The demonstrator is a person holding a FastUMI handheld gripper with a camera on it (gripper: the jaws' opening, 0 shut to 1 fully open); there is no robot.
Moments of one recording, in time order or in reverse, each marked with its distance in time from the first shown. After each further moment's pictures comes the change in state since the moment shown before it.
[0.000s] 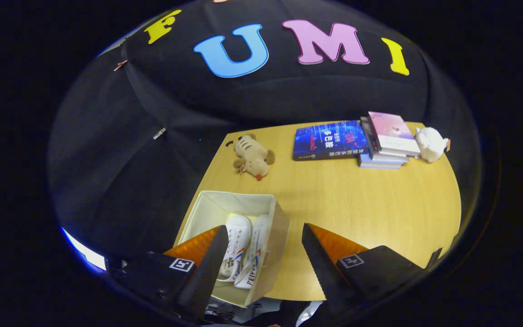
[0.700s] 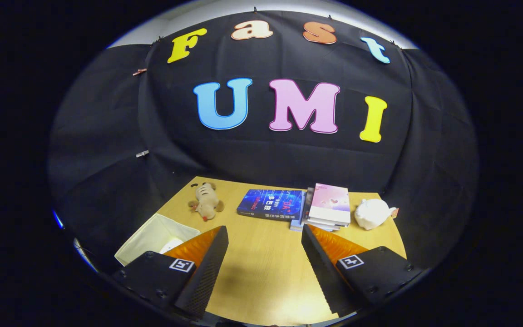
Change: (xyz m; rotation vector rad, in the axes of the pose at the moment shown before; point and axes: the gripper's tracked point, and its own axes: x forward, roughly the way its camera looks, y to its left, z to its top) arm -0.102 -0.136 0.084 -0.224 -0.347 -0.149
